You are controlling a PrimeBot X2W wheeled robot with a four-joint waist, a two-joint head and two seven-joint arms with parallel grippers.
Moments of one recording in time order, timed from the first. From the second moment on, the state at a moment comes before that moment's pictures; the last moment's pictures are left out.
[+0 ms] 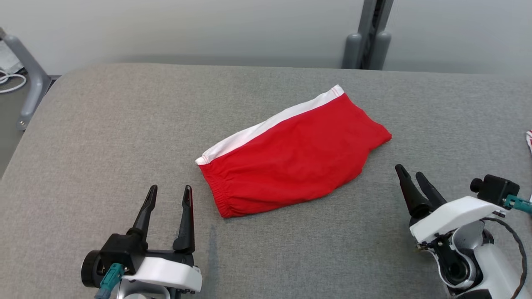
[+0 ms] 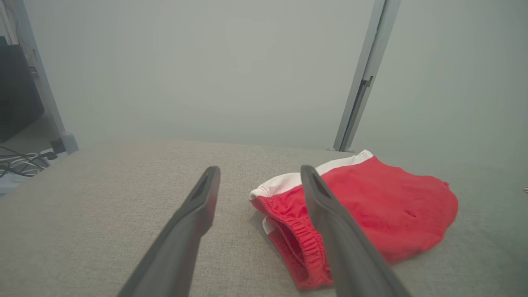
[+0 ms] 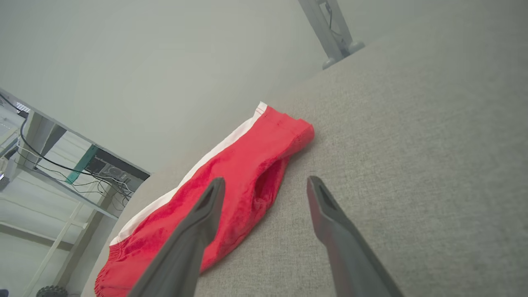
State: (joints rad) left arm -0.05 0.05 -0.18 0.15 -0.26 0.07 -0.26; right arm -0.28 -0.10 0.12 0.37 0.77 0.13 0.04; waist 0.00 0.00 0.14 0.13
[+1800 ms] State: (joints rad) left arm -0.13 0.05 -0.28 0.18 -0.33 0.13 -0.26; right arm -0.77 -0.05 -0.22 0.99 0.82 0.13 0.11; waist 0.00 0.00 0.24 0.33
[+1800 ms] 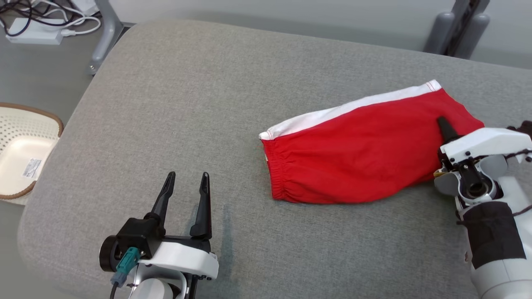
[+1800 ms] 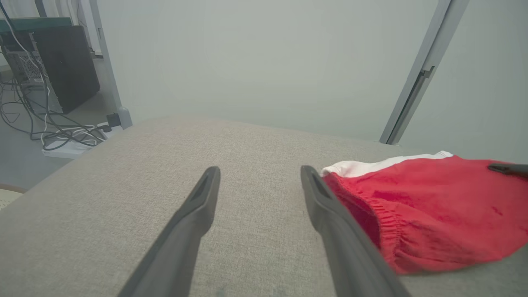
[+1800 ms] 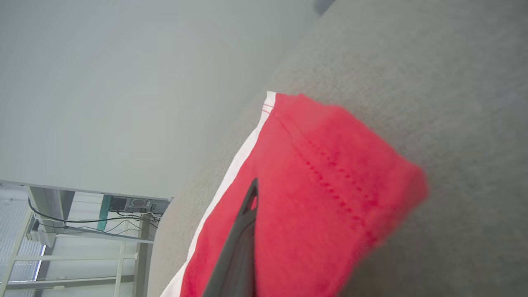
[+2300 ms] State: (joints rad) left arm -0.10 0.05 -0.26 0.18 -0.32 0.13 -0.26; right arm -0.63 -0.06 -0.31 1.02 0.81 0.13 -0.16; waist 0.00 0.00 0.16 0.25
